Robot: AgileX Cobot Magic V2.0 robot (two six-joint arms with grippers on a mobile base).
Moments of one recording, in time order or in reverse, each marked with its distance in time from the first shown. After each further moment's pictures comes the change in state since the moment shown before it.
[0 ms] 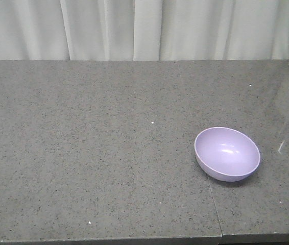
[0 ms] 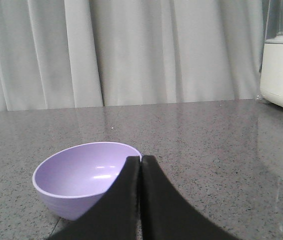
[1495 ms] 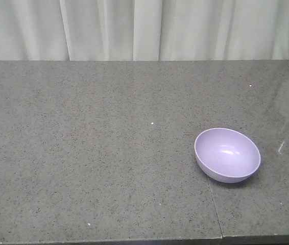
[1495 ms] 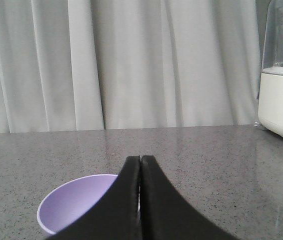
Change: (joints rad) left arm 0.000 0.003 -0.109 0.000 0.070 -0.027; right arm 0.000 0.016 -0.117 -0.007 0.048 -0.003
